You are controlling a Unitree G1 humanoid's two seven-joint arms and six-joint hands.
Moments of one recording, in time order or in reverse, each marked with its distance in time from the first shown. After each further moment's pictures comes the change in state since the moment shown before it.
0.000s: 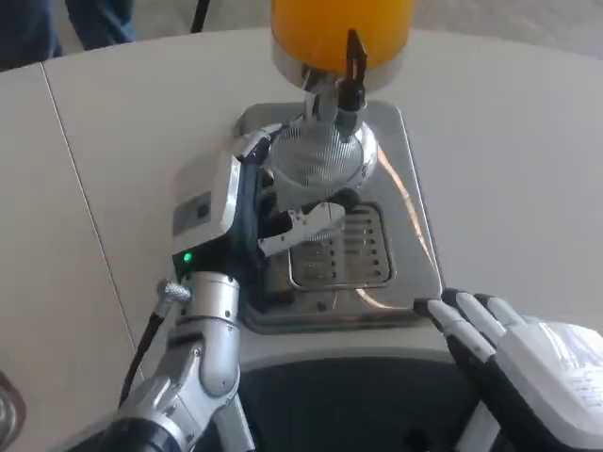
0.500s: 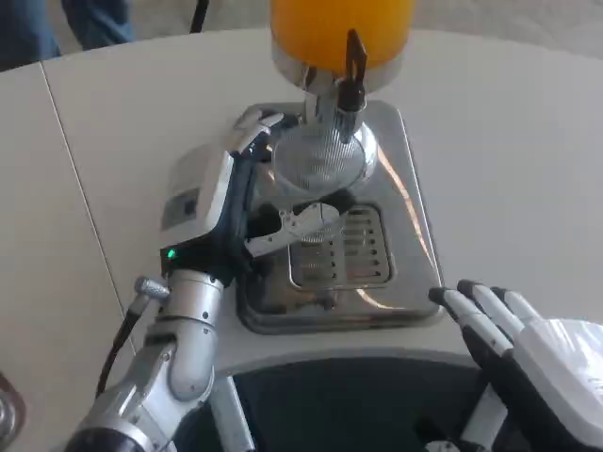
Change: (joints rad) left arm 0.065 0.077 0.018 -0.113 -0.028 -0.114 -0.099; right arm 0.024 -0.006 -0.004 0.000 0.009 0.030 -0.065
